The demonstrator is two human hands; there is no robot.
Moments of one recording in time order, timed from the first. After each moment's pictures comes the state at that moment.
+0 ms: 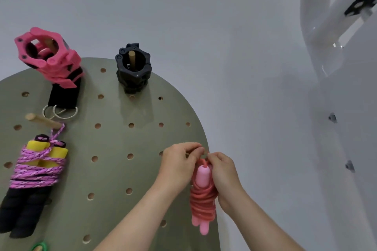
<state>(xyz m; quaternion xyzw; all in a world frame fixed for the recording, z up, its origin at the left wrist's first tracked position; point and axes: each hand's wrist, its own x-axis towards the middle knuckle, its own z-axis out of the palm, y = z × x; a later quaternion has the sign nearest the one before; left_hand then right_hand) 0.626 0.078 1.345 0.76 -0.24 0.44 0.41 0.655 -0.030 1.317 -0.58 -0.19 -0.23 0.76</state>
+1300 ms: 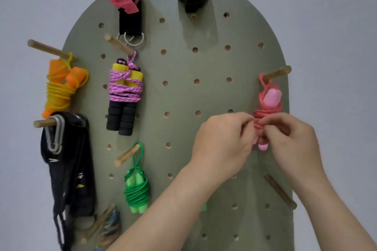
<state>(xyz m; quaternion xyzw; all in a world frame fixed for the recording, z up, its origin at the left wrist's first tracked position) 0.562 0.119 1.260 0.84 -0.14 0.48 0.19 0.613 -0.001 1.239 -0.65 -0.25 -0.33 0.63</state>
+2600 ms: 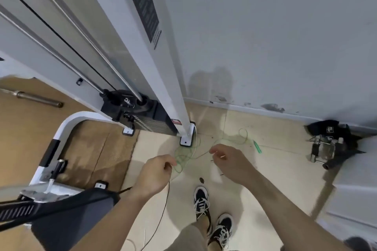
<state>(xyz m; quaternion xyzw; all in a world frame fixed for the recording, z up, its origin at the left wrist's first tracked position) -0.018 0.386 0.672 0.86 0.35 -0.16 0.34 0.135 0.208 0.676 -0.82 -0.22 0.43 0.31</state>
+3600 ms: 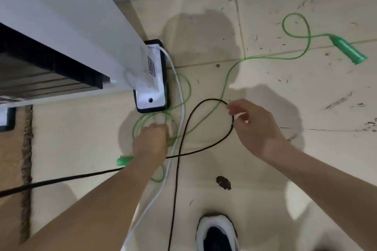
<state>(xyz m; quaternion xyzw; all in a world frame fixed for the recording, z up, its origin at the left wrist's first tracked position) 0.071 0.473 -0.052 0.92 0.20 -0.33 0.04 0.163 0.260 0.000 -0.86 -0.01 0.31 0.41</state>
